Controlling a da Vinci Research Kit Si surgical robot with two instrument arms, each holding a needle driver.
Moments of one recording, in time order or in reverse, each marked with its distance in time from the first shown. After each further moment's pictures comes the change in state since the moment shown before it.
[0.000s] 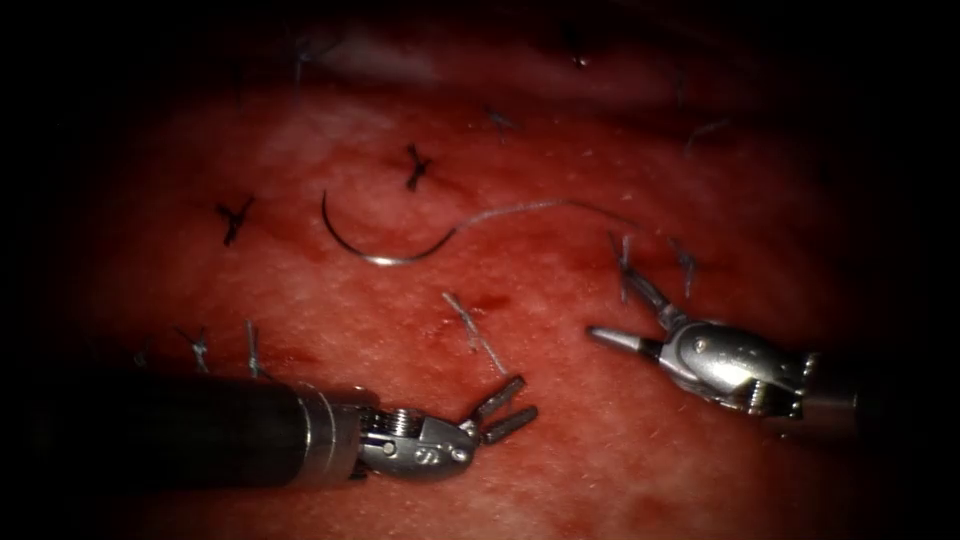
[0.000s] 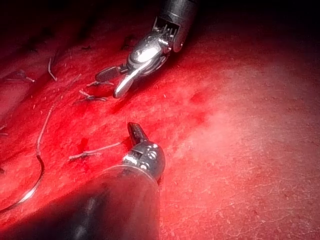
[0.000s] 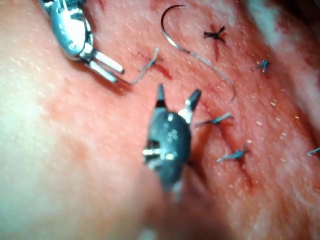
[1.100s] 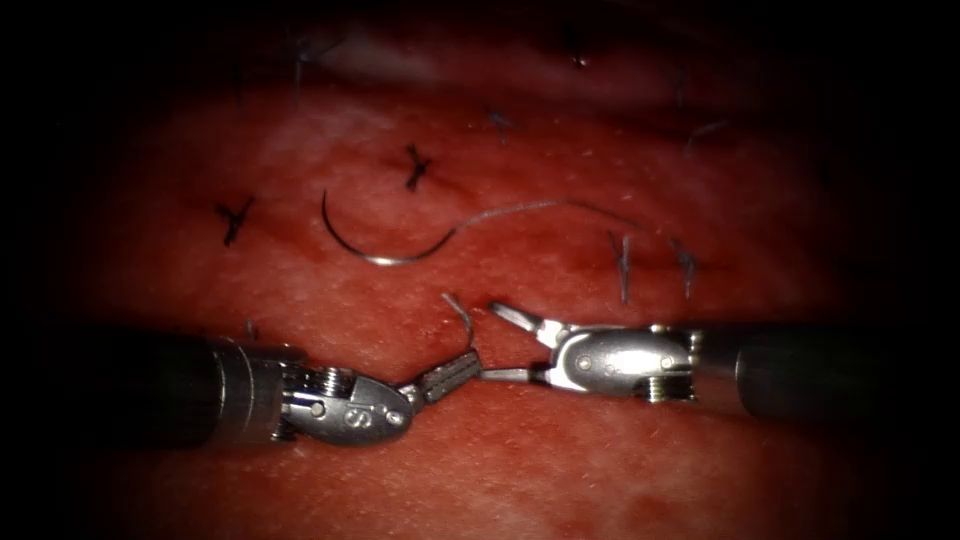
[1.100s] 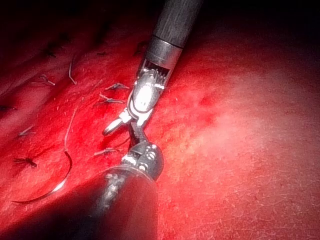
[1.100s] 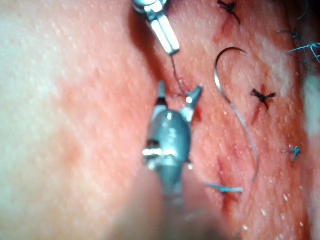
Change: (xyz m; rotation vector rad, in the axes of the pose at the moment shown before) right arm -0.002 -0.006 0.010 0.396 0.123 -0.410; left arm 0.002 -0.006 -0.004 -0.034 -0.019 -0.011
